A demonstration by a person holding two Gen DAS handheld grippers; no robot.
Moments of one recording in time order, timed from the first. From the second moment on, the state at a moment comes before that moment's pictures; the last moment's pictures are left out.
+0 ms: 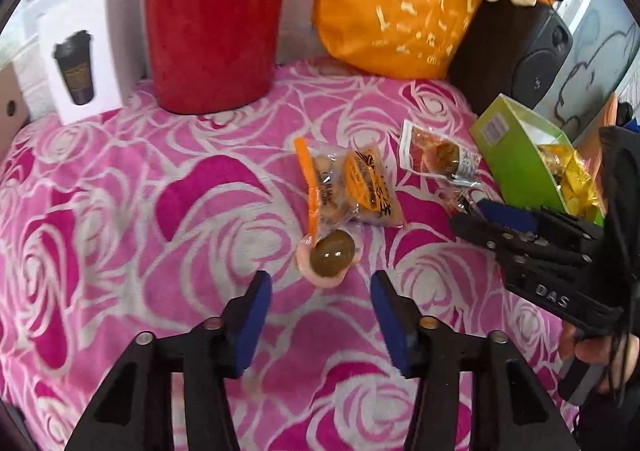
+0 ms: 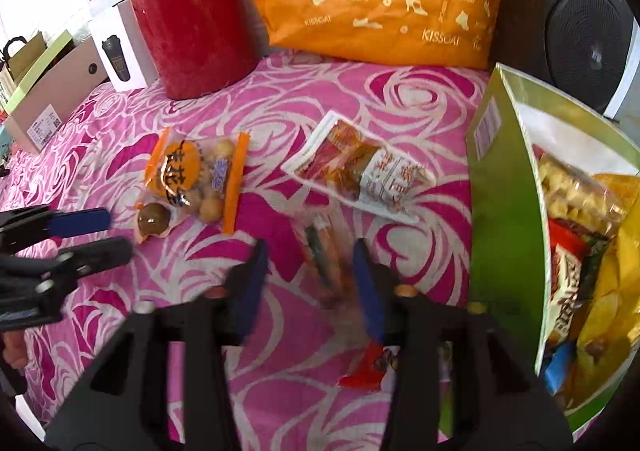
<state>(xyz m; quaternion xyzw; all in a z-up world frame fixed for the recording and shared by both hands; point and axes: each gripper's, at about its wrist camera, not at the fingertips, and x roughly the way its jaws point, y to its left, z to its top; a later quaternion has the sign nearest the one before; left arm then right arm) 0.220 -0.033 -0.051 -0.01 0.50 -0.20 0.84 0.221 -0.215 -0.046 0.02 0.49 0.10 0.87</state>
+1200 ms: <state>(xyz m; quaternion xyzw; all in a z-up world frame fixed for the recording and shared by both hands) 0.216 -0.051 -0.049 0.00 0.51 -0.22 0.83 0.182 -0.203 -0.038 0.07 0.48 0.13 0.87</state>
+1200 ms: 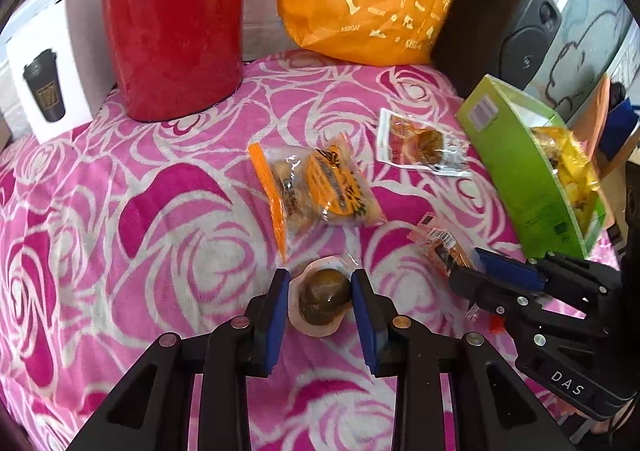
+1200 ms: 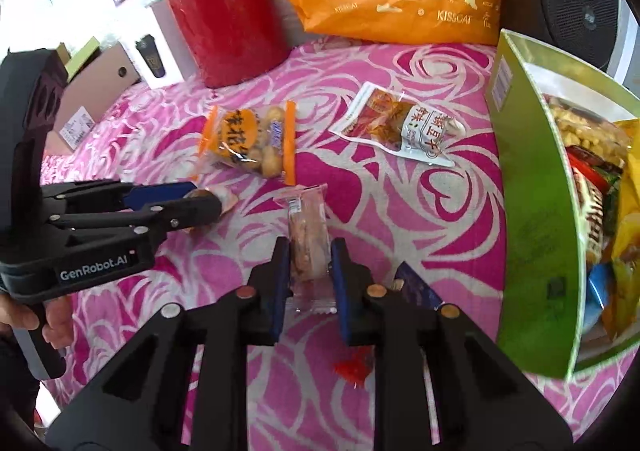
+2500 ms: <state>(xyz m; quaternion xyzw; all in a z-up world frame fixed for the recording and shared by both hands) 0.197 -0.270 0.038 0.06 0.44 -0.36 0.82 0.092 -0.426 0.010 0.20 0.35 -0.10 0.91</state>
